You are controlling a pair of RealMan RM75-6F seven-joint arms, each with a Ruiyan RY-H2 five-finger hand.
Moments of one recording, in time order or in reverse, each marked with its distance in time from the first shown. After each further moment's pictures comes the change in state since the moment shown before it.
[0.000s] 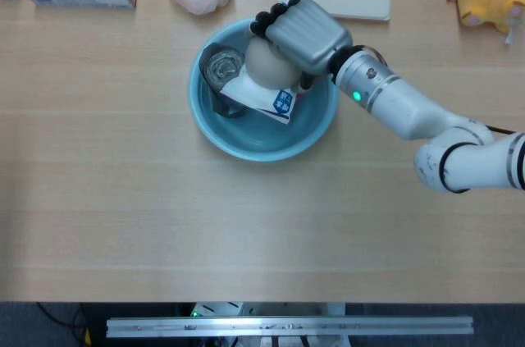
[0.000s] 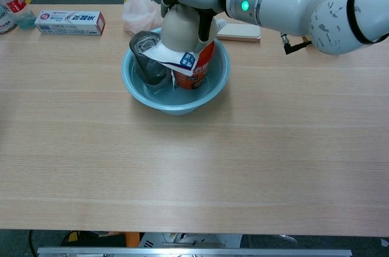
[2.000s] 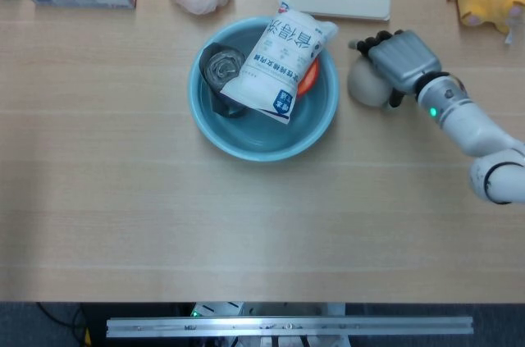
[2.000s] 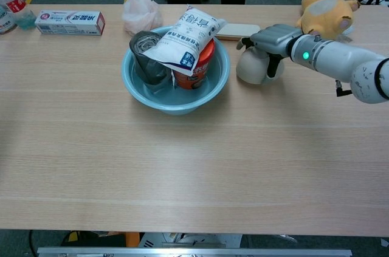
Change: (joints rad) left arm 0.004 0.005 0.020 -0.065 0.054 0.026 0.043; right arm -0.307 -0.148 -0.087 0.345 -0.161 -0.091 0.120
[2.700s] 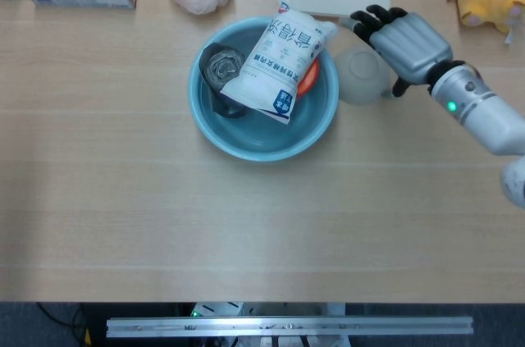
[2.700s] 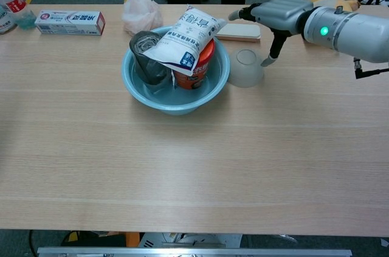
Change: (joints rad) left arm 0.001 0.005 -0.005 0.000 -0.005 0.002 0.004; right arm -0.013 0.272 0.058 -0.360 -0.089 0.093 0.031
